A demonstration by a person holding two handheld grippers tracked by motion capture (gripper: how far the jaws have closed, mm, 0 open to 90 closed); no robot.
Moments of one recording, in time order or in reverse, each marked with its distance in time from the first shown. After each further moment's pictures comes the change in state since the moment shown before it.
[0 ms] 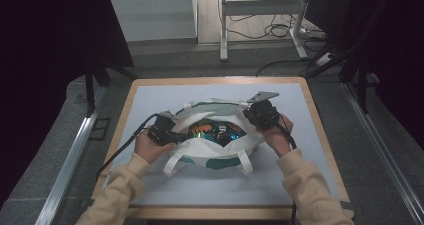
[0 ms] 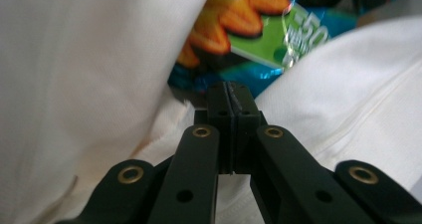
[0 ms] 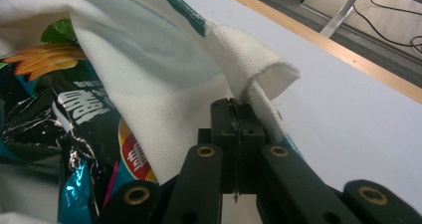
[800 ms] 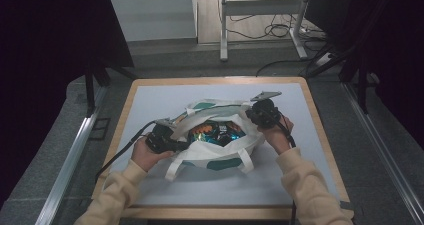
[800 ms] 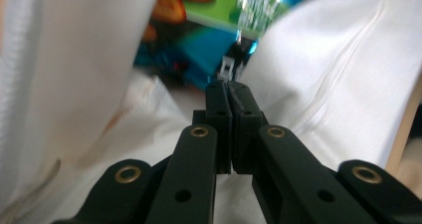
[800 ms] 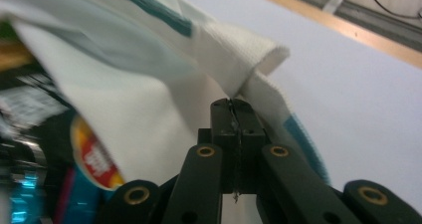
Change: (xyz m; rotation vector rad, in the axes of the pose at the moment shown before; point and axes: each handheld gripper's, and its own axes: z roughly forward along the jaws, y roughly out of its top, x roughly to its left) left arm -0.007 -0.014 -0.010 -0.057 -0.093 0.042; right arm -0.014 -0.008 0.014 0.014 0.008 0.084
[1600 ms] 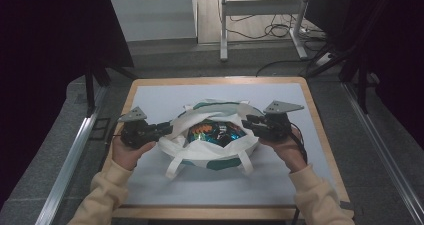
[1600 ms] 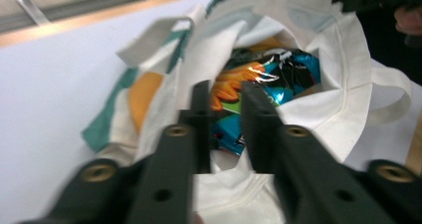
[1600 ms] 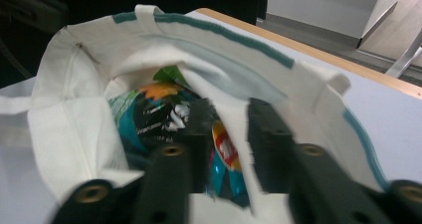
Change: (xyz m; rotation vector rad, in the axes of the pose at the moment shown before) left arm -0.004 -0.015 -0.073 -0.367 0.135 0.001; right arm 0.018 -0.023 -0.062 -0.240 0.229 -0.022
